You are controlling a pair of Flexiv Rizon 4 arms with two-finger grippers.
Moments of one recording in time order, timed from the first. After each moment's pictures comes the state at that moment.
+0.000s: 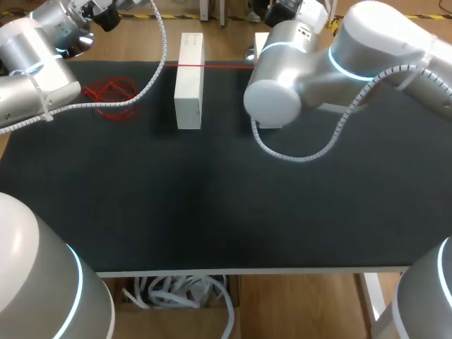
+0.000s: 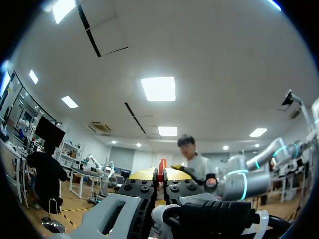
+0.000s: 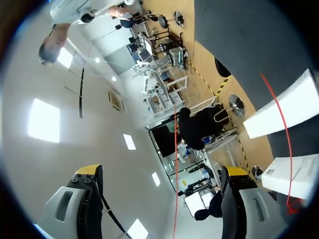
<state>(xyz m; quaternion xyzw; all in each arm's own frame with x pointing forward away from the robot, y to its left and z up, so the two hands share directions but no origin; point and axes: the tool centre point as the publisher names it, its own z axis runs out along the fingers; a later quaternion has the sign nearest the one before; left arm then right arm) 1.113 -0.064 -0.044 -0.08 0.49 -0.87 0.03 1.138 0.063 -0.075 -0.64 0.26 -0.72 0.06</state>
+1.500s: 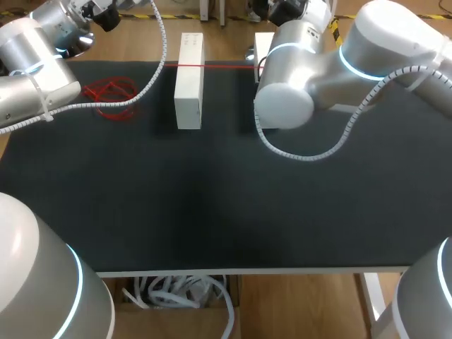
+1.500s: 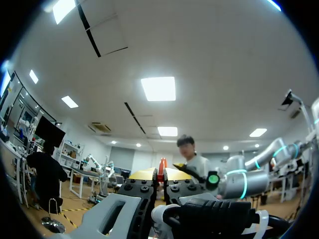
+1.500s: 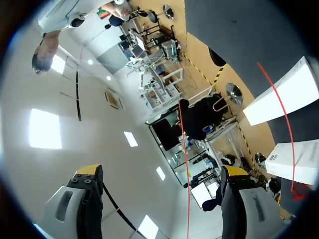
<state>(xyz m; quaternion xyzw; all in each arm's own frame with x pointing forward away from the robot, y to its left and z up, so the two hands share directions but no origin) 1.113 -0.064 -0.044 -0.08 0.49 -0.87 0.03 1.133 0.061 -0.064 -0.63 0.27 -0.72 0.11</state>
